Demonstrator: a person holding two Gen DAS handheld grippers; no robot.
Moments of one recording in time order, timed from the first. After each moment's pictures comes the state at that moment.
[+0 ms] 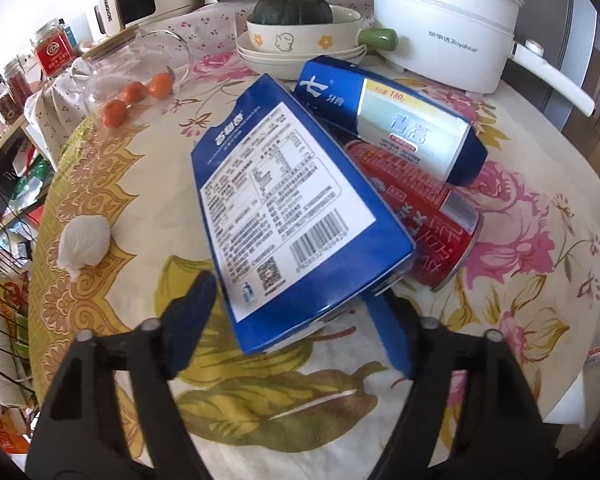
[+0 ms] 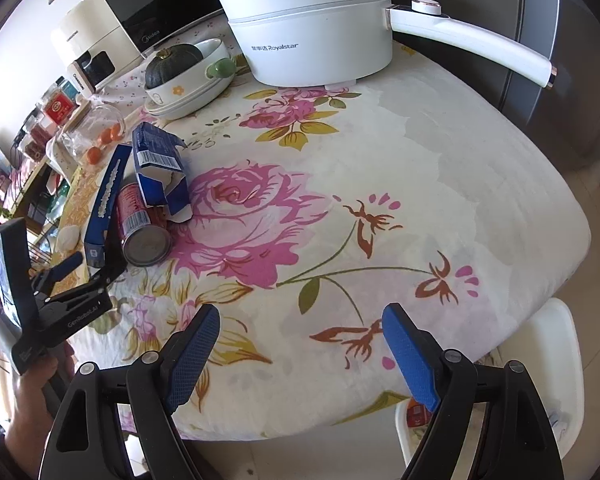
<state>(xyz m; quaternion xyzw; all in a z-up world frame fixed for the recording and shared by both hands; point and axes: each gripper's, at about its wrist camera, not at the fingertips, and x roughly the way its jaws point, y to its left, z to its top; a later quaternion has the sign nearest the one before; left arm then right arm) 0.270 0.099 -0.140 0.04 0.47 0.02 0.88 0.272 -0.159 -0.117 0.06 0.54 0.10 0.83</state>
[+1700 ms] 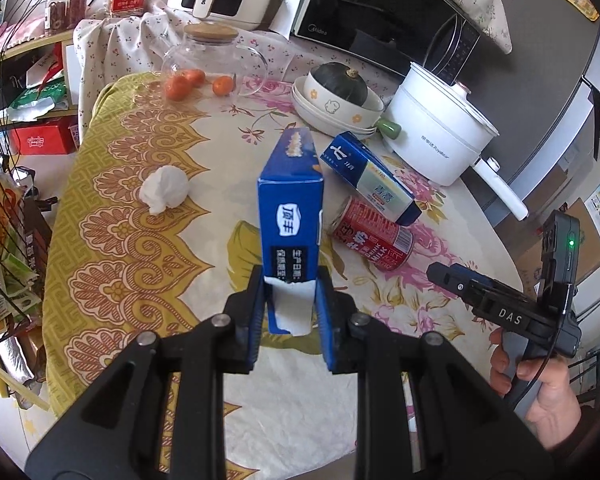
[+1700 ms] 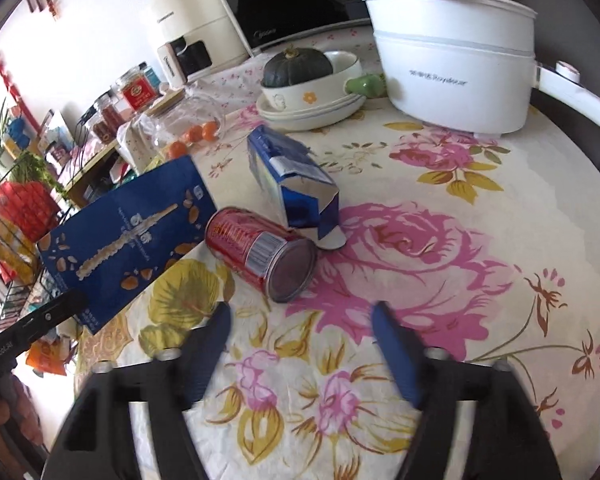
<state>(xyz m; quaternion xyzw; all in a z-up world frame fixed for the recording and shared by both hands) 0.191 0.187 -0.081 -0.16 0.42 -0.02 0.89 0.287 -0.050 -0.125 0.05 0.46 0.23 0.85</state>
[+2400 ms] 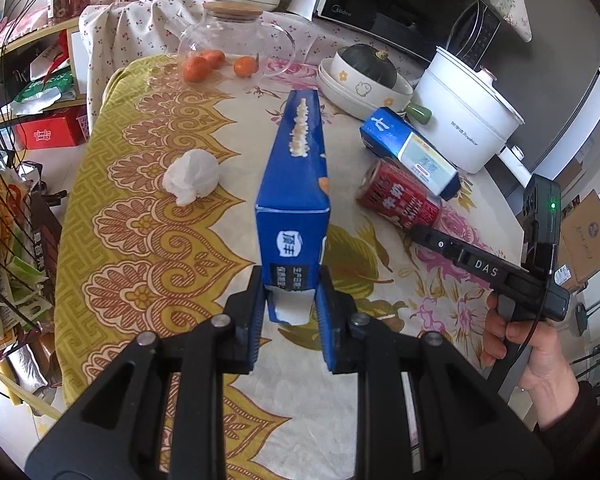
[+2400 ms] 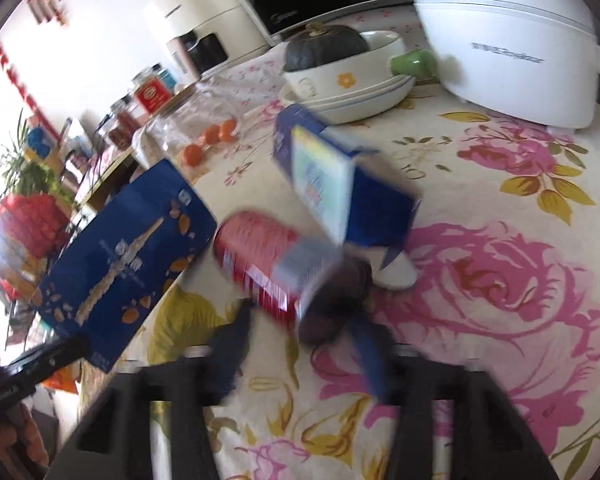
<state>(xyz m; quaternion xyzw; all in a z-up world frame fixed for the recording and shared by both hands) 0.201 0.209 -0.103 -0.15 0.45 -0.01 0.88 0.331 -0.006 -0.164 0.07 0.46 0.30 0.83</state>
